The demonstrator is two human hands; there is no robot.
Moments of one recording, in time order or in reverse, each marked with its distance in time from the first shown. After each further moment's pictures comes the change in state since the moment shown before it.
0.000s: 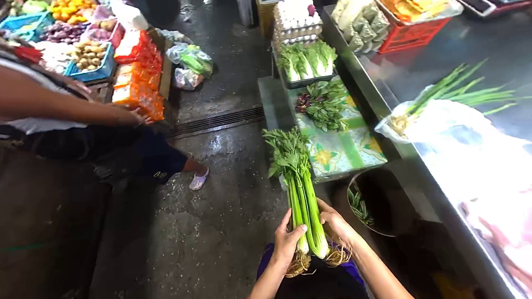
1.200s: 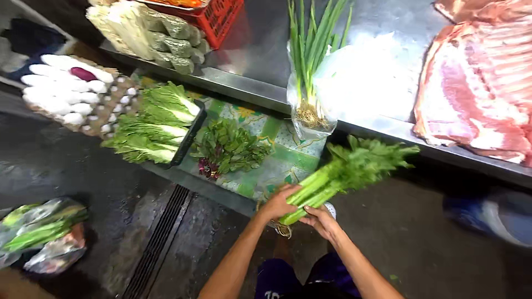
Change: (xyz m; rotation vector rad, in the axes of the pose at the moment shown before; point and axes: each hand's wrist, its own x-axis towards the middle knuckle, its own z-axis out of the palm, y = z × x) left_hand 0.413 0.091 0.217 1.315 -1.422 0.192; right_hand 0.190 -0.009 -0.119 1.246 0.770 -0.301
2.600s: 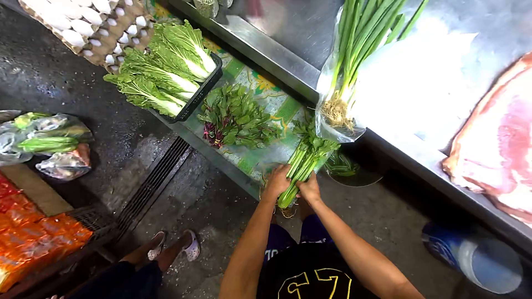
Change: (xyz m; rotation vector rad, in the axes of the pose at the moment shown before) left_hand 0.060 -0.042 0.024 0.160 0.239 -0.485; right_hand 0.089 -0.038 0.048 -1.025 0.294 0.026
